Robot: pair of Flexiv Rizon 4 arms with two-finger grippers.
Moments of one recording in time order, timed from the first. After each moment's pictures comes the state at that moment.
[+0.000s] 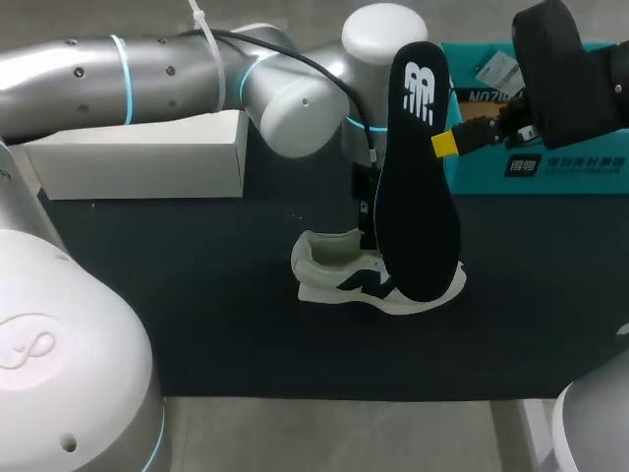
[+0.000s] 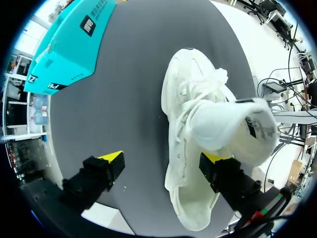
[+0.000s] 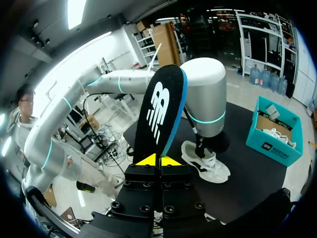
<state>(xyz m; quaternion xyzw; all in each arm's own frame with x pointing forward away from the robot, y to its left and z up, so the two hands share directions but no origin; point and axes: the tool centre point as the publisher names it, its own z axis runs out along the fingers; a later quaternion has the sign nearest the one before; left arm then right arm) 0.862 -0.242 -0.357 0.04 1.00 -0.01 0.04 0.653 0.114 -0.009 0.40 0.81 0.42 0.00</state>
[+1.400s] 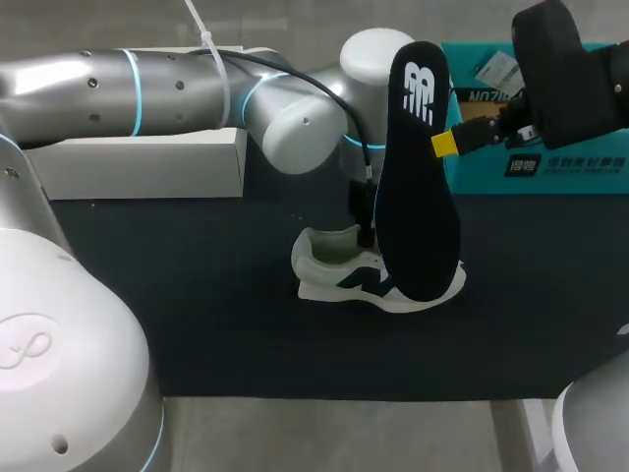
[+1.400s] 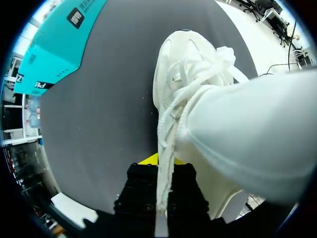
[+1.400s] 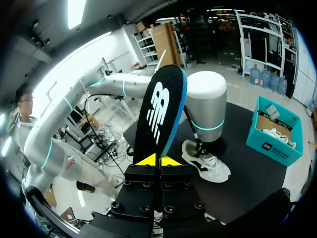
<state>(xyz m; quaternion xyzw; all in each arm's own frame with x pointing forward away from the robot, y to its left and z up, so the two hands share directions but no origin) 0.857 -0.236 -0.390 0.06 1.00 0.00 0.02 0.653 0.114 -0.009 0.40 0.81 0.42 0.00</state>
